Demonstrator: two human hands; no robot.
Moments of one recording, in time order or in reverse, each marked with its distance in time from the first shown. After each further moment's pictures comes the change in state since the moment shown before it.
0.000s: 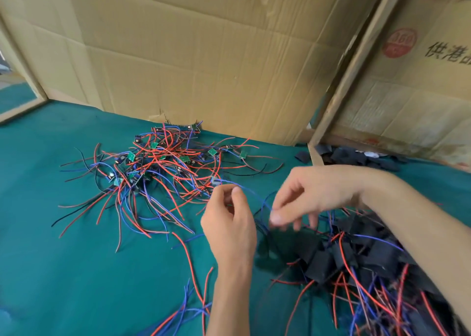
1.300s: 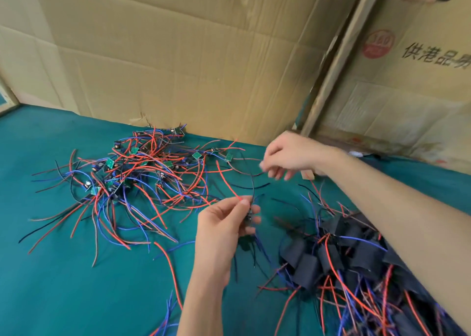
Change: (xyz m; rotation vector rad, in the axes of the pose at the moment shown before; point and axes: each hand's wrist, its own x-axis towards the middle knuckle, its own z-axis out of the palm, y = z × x) left_hand 0.004 0.000 -0.005 -0.461 -0.561 -0.331; right_hand 0.049 0.026 -0.050 -0.036 0.502 0.188
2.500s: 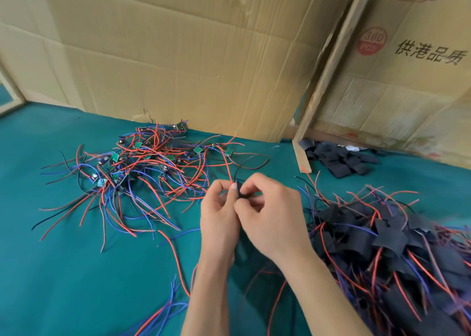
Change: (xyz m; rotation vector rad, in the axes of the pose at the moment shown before) left_hand 0.002 -0.007 -0.001 0.180 0.106 0.191; right_hand -0.098 -0.030 0.128 0.252 0.694 -0.221
